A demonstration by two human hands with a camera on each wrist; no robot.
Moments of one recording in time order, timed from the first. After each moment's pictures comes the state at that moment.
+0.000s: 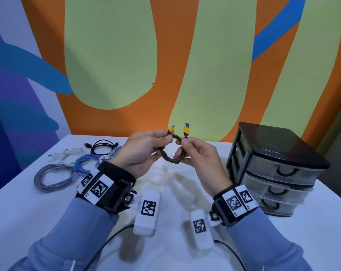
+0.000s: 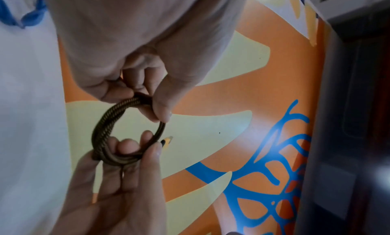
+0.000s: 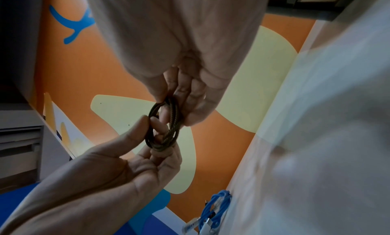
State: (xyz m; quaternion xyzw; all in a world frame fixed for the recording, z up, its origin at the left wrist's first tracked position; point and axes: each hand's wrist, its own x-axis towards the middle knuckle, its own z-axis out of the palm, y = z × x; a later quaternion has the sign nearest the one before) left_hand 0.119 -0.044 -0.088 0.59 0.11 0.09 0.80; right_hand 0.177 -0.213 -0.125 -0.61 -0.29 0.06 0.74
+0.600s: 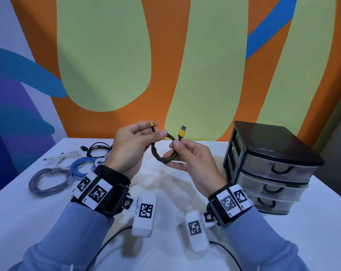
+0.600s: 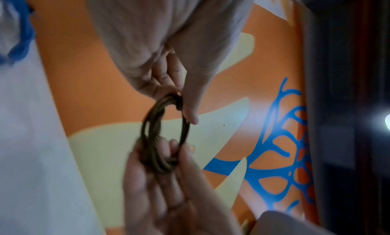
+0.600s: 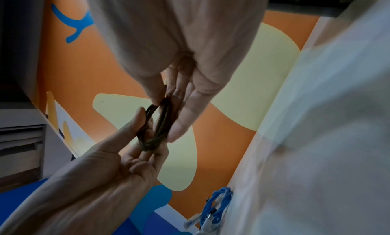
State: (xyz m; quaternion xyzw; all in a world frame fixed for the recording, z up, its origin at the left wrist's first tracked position) left_hand 0.116 -0.045 -0.086 0.59 0.05 0.24 0.77; right_hand 0.172 -0.213 -0.122 -0.57 -0.27 0.12 0.77
